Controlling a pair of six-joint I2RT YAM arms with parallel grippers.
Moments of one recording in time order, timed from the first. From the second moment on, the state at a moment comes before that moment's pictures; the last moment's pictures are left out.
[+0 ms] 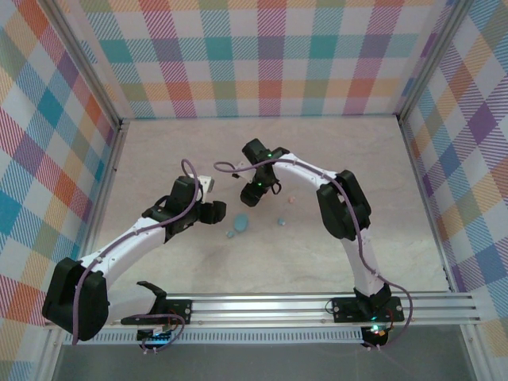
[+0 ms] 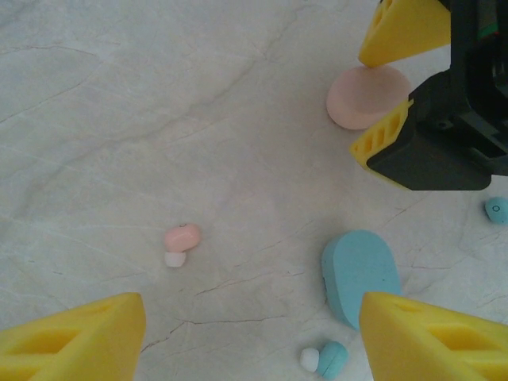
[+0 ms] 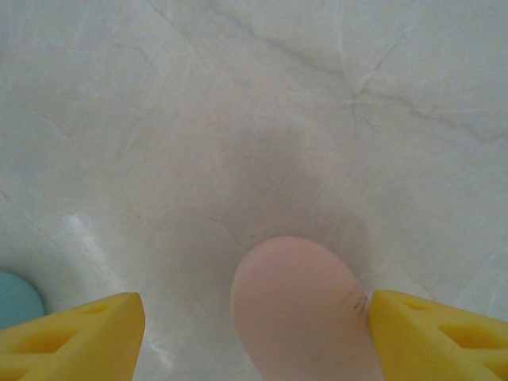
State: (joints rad) left arm -0.44 1.19 0.70 -0.31 0.05 -0.22; right arm 0.68 2.21 1.78 -0.80 -0.13 -0.36
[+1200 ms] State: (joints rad) left arm -0.38 1.08 0.63 -0.20 0.16 -0.14; right arm 0.63 2.18 1.68 -0.78 -0.17 -0.63
